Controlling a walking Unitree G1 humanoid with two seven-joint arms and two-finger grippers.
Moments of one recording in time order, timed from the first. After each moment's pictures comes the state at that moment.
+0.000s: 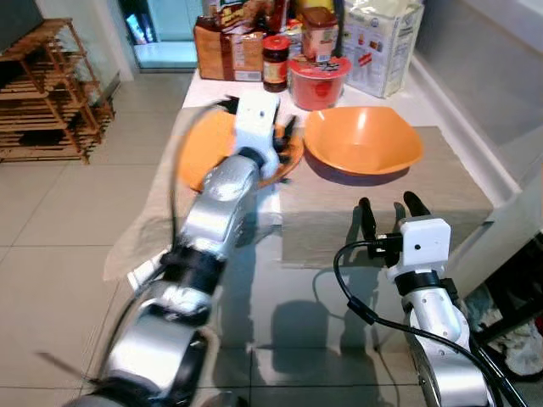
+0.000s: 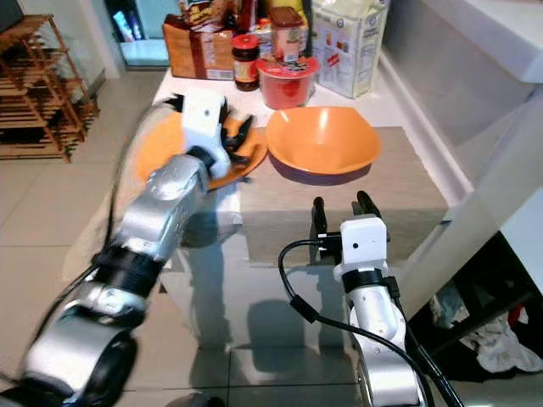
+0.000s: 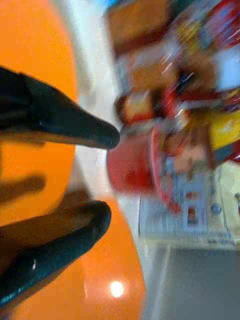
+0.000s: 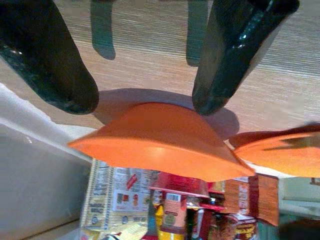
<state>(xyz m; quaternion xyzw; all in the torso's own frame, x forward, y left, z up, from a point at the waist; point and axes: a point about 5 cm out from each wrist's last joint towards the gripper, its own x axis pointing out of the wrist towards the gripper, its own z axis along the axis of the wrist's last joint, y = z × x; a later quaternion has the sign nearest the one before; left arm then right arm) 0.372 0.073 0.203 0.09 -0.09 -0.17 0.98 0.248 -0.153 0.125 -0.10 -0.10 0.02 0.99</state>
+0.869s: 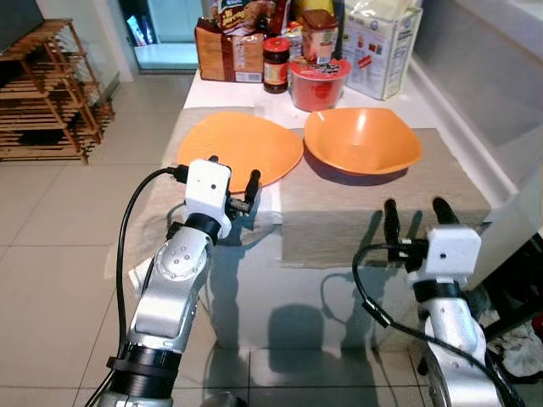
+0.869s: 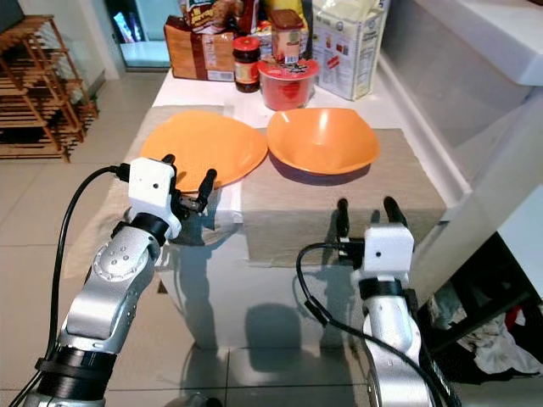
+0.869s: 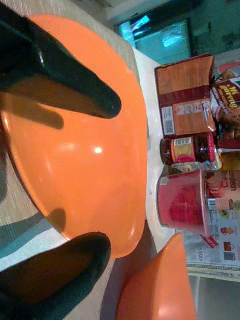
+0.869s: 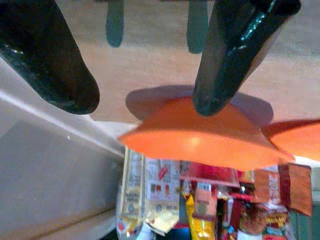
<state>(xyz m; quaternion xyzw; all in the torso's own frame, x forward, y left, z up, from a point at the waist) 0.305 0.117 0.158 0.05 -0.05 -0.13 0.99 0.240 -0.168 0.130 -0.09 -0.12 -0.02 0.99</state>
